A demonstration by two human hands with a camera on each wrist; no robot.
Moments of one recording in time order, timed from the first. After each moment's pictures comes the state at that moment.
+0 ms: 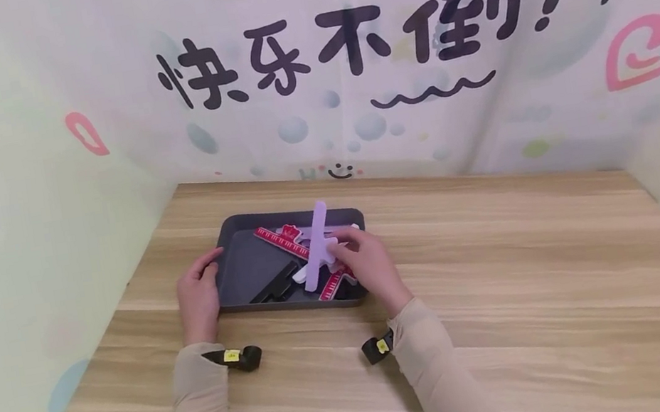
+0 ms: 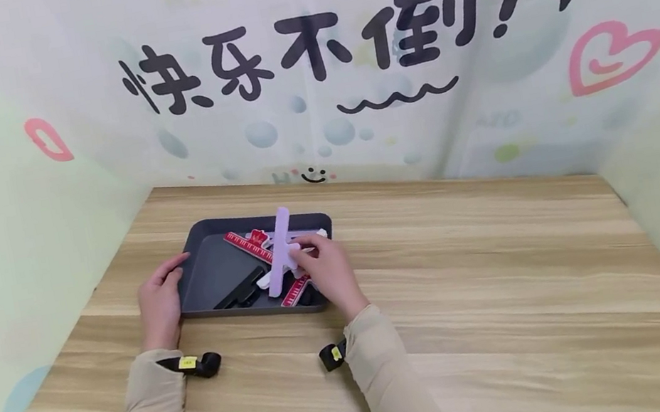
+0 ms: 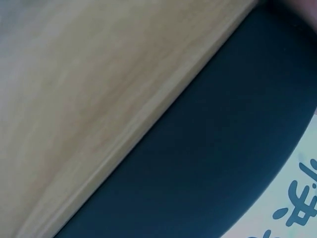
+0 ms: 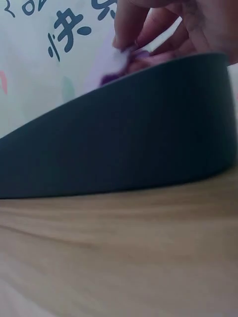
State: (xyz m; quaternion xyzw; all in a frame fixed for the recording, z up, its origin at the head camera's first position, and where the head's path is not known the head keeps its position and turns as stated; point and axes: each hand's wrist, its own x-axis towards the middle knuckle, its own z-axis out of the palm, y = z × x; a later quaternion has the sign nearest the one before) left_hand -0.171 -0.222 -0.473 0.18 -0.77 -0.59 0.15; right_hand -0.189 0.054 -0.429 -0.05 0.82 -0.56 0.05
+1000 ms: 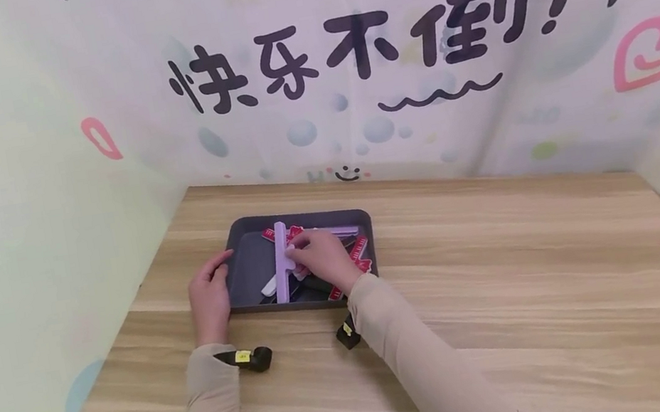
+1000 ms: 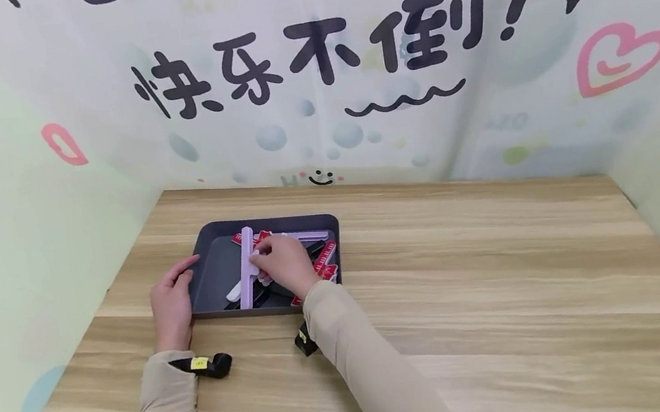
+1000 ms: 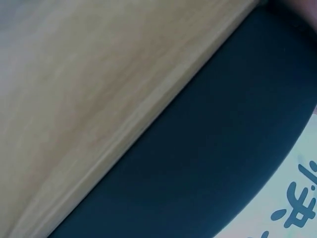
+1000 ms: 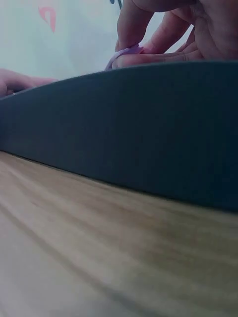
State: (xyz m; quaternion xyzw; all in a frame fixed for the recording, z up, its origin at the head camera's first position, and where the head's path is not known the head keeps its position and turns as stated) left_hand -0.170 -0.224 -0.472 0.19 -0.77 -0.59 0.15; right_hand -0.213 -0.021 -0.421 -0.14 0.87 -0.47 0.11
